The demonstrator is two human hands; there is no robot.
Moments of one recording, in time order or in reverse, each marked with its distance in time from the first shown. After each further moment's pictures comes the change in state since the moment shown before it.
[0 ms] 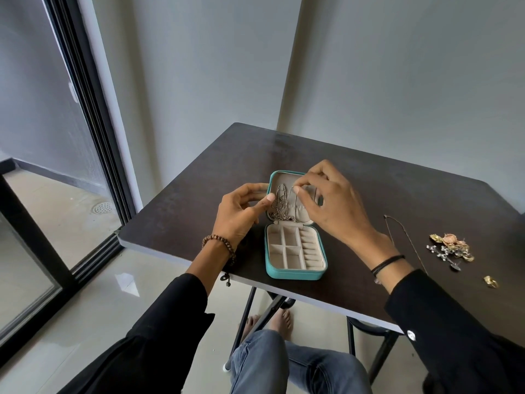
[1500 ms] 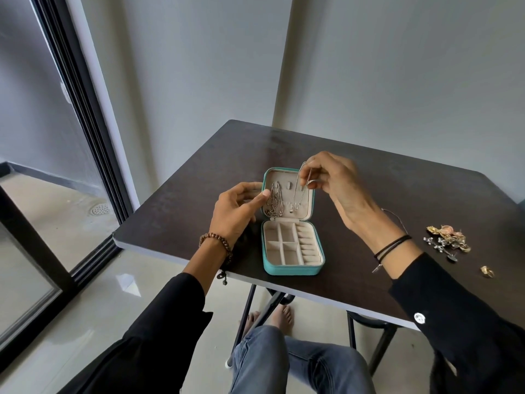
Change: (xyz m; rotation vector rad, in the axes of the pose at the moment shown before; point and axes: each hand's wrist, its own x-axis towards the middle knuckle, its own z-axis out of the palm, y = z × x) left_hand 0.004 -0.006 0.001 0.053 0.014 -0.035; right_hand 0.021 -0.016 -0.021 0.957 -0.033 0.518
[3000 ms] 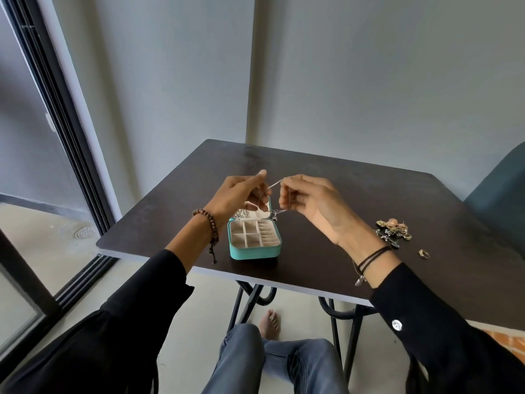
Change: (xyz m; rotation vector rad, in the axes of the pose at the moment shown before) left_hand -0.025 0.101 0.048 0.069 -0.329 -0.039; right_hand -0.057 -0.019 -0.052 0.274 -0.192 0.086
